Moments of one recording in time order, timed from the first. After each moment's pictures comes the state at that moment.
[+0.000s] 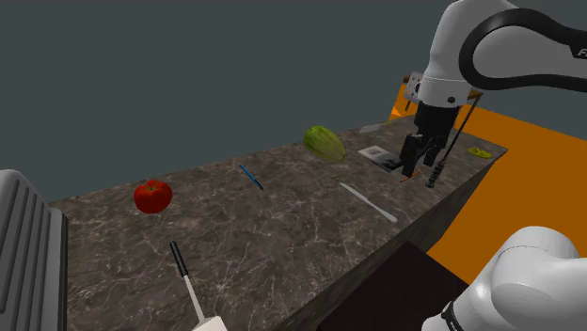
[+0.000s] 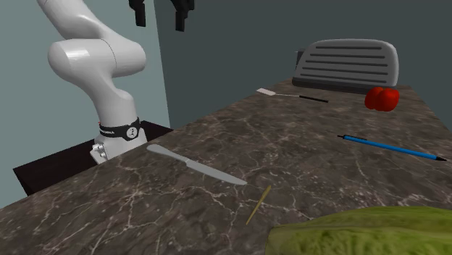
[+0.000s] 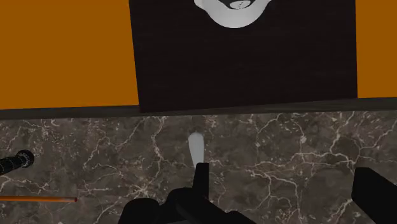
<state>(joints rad) 0.02 -0.82 0.00 -2.42 -0.04 1.49 0.11</state>
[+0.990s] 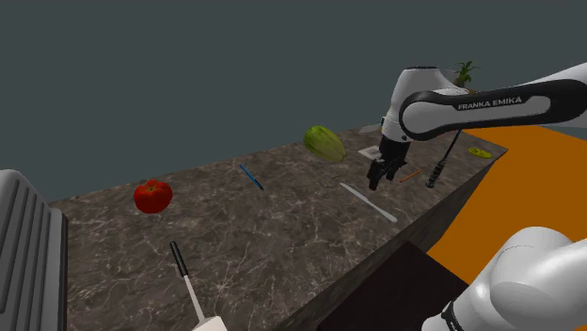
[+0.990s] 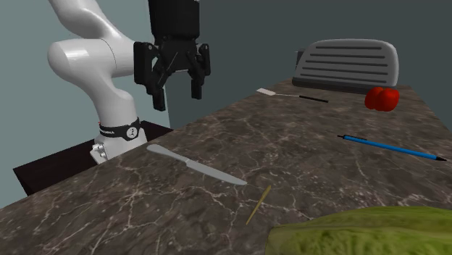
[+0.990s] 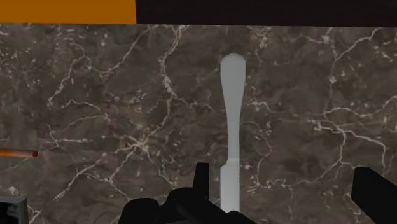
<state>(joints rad) 0.00 -0.54 -0.15 -2.58 -0.12 2.00 -0.06</state>
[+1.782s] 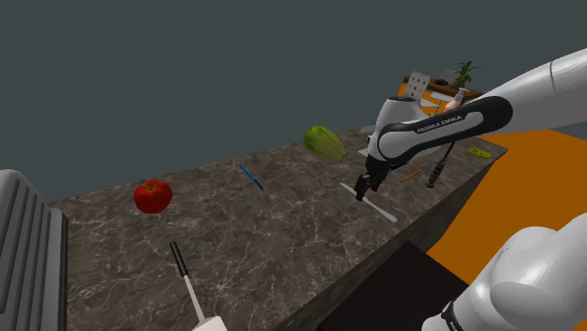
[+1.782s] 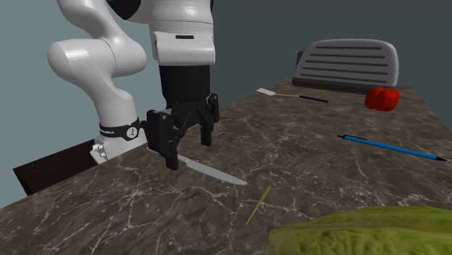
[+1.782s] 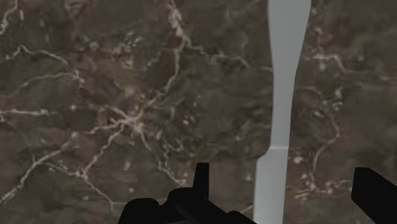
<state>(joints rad) 0.00 -0.29 -0.22 -2.61 -0.11 2.32 -0.16</state>
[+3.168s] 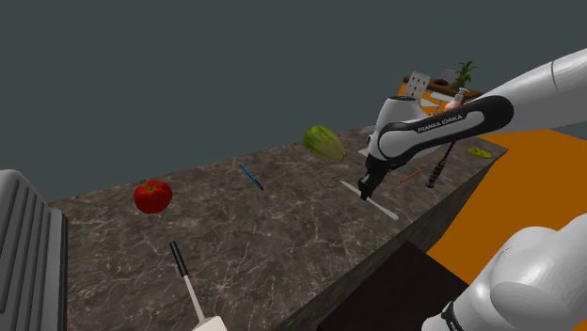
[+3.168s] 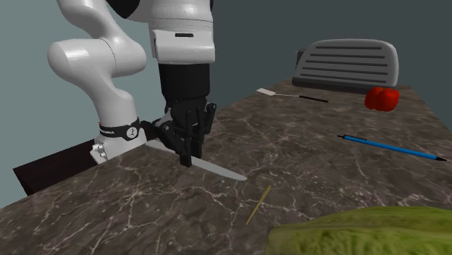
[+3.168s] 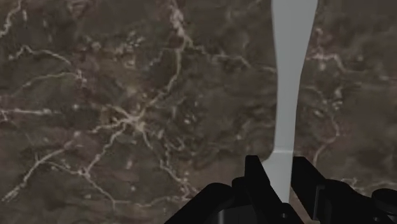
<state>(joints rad) 0.00 -0.29 -0.23 -2.61 -0.11 2.32 -0.16</state>
